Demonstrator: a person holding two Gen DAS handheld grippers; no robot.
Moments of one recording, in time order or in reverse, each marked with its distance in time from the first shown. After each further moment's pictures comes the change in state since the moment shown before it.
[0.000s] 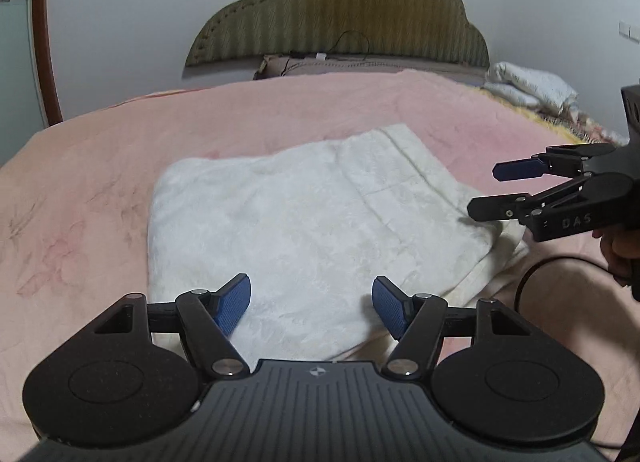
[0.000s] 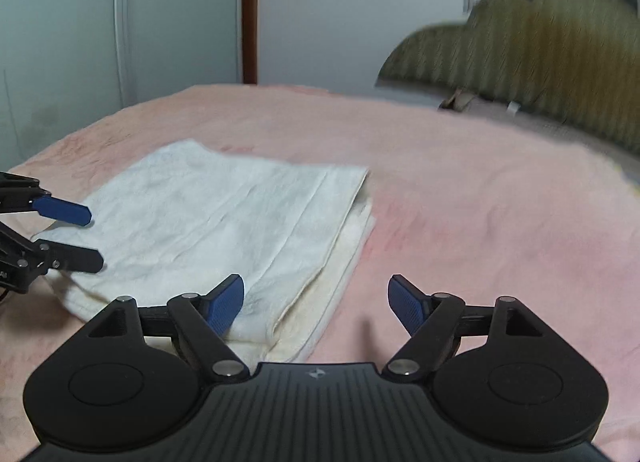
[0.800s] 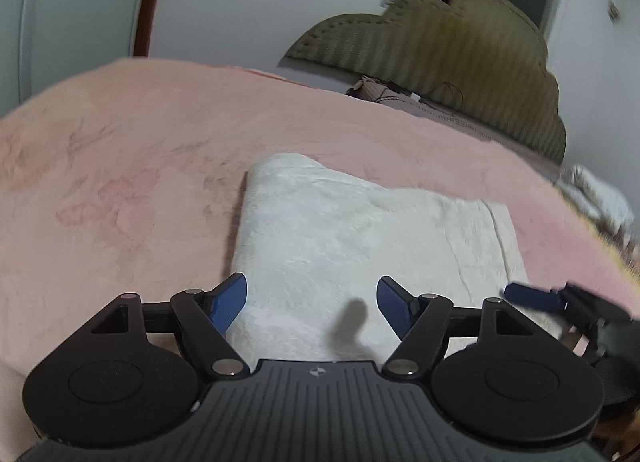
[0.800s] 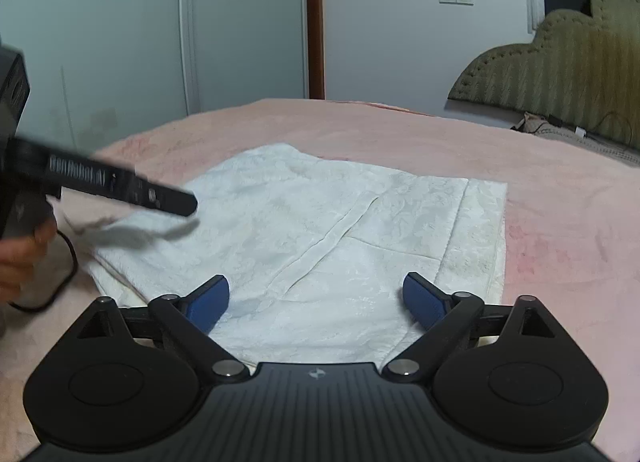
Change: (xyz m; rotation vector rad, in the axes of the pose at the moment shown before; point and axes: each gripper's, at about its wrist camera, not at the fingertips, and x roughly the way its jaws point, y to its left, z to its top) left arm 0.000 0.065 -0.007 -0.401 -0.057 0.107; right arm 0.046 0.054 -0.014 -0.031 -0.034 0.201
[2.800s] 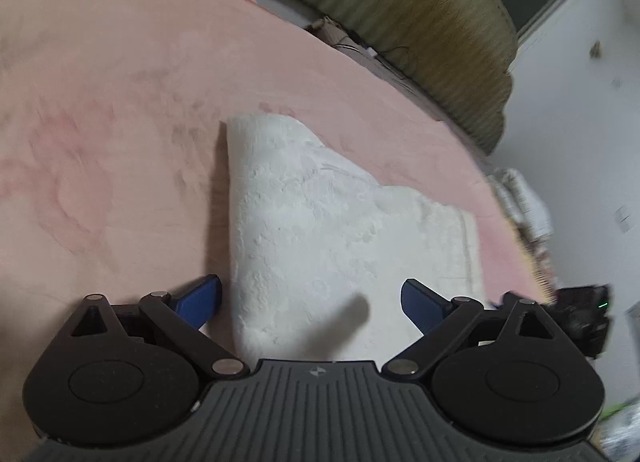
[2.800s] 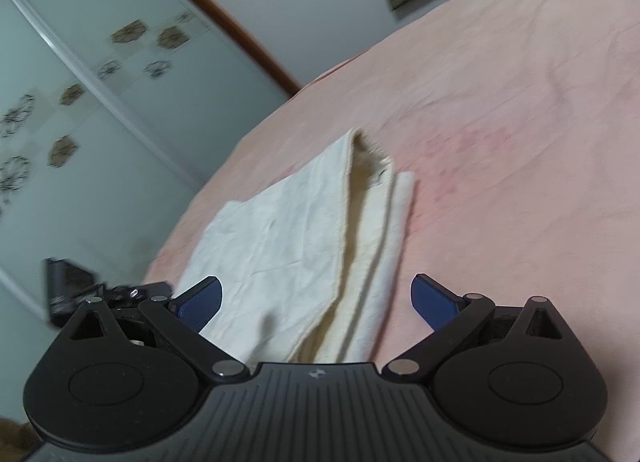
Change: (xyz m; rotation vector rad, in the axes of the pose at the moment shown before) left arm 0.058 0.067 0.041 -0.177 0.233 -0.349; right arm 0.025 -0.151 -0.020 0.653 0.065 0.378
